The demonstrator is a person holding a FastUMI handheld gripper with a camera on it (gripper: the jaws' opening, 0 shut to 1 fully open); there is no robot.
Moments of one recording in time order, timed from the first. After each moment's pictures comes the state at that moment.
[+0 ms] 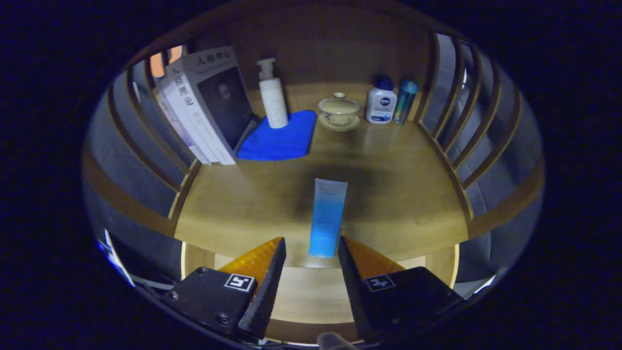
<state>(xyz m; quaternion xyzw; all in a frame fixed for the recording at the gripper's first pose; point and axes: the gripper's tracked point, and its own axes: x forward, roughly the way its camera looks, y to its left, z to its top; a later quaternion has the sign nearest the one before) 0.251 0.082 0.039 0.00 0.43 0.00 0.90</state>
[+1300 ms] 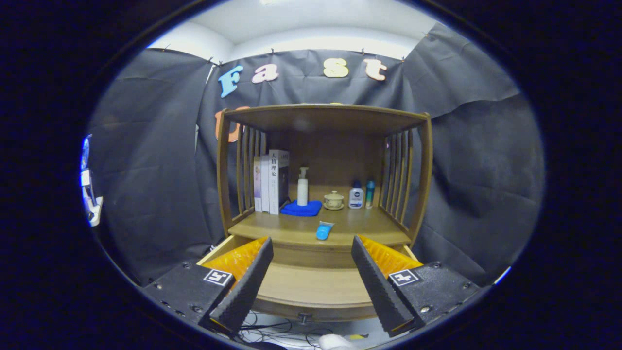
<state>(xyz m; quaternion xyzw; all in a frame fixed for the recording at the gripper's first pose) -0.001 0.085 0.087 -0.02 0.03 0.02 1.00</state>
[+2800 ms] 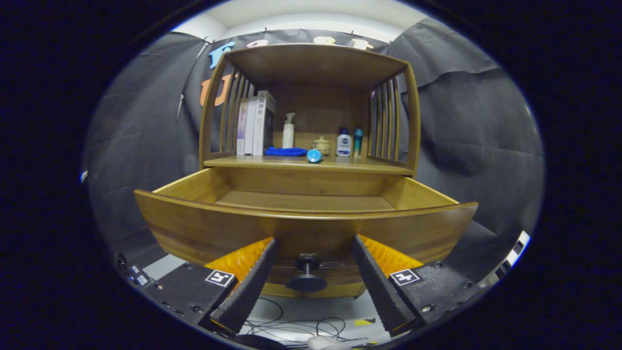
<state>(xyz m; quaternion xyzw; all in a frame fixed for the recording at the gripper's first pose) 0.029 0.081 -0.102 -0.02 0.09 -0.03 0.99</state>
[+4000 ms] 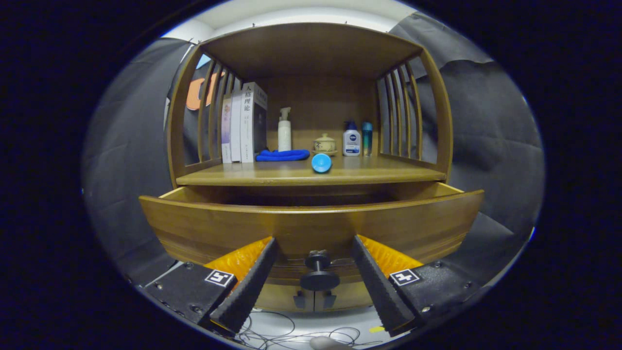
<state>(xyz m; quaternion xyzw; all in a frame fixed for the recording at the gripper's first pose) 0.144 0.090 -0.084 0.01 0.10 -0.04 0.99</state>
